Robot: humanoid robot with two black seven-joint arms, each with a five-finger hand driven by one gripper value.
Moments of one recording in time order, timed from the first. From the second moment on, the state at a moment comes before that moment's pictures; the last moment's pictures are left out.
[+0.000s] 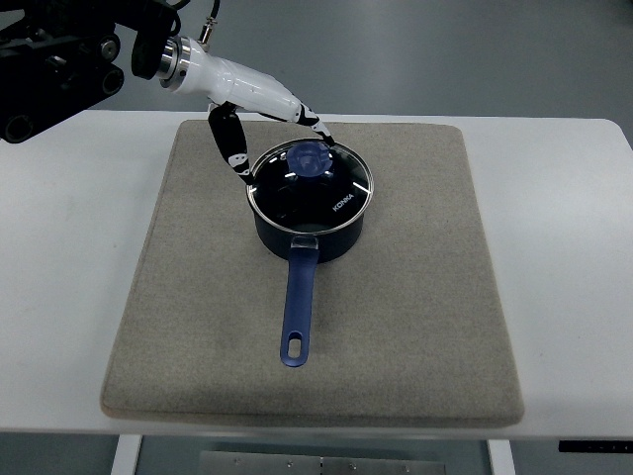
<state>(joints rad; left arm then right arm) -1.54 0.48 0.01 -0.94 1.56 -0.46 -0.61 0.00 0.00 -0.04 0.18 0.00 0.02 0.07</state>
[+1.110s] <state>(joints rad) -1.62 0.38 0.10 -0.93 1.66 -0.47 -0.61 0.00 0.00 -0.04 0.18 0.00 0.02 0.07</state>
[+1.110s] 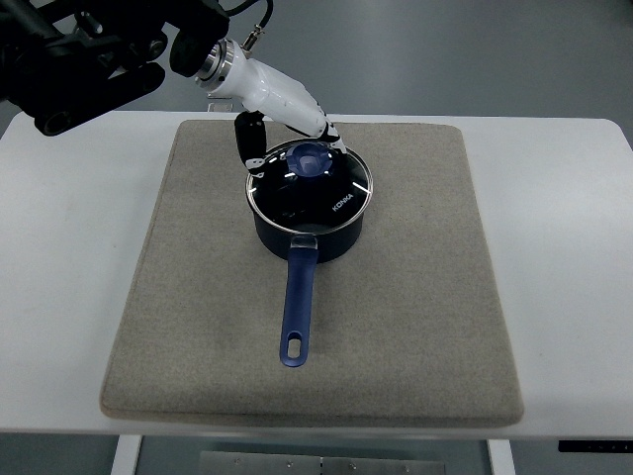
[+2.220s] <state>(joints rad) -1.60 0.35 0.14 -0.87 1.65 -0.40 -0.61 0.00 0.00 -0.04 0.18 0.00 0.02 0.07</state>
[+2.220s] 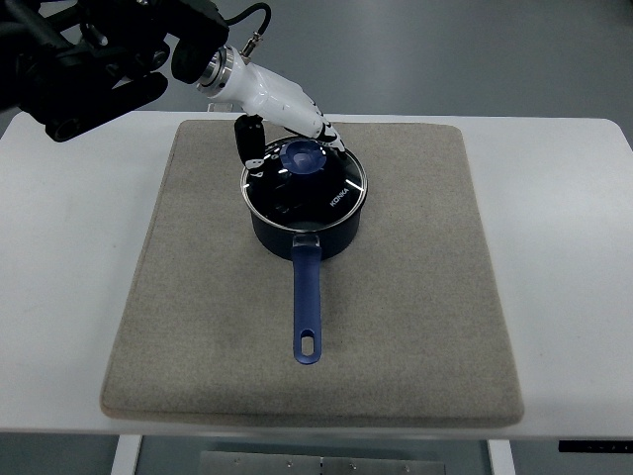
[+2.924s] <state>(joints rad) -1.60 0.33 0.15 -0.86 1.66 -0.39 -0.61 0.00 0.00 -0.04 0.18 0.00 0.02 0.07</state>
